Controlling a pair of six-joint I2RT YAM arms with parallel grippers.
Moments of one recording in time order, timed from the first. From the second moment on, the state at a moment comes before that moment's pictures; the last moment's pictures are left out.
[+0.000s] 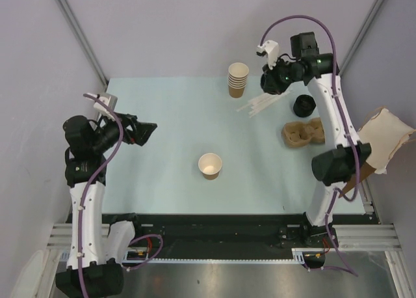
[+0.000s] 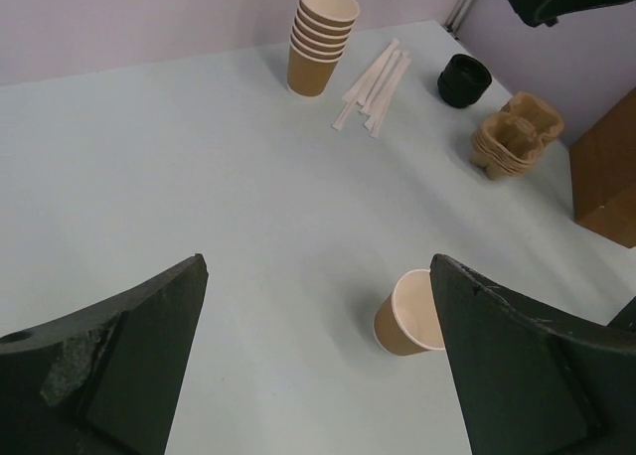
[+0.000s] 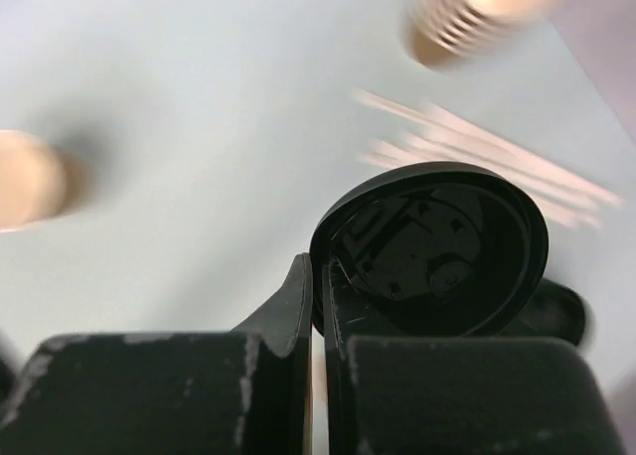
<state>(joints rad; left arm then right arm) 0.19 0.84 0.95 -0.31 0.79 -0.12 0.15 1.99 2.30 -1.17 -0.40 -0.62</state>
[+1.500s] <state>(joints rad) -0.79 0.62 0.70 0.01 0.41 0.90 0.40 1.63 1.51 -0.65 -1.47 0.39</state>
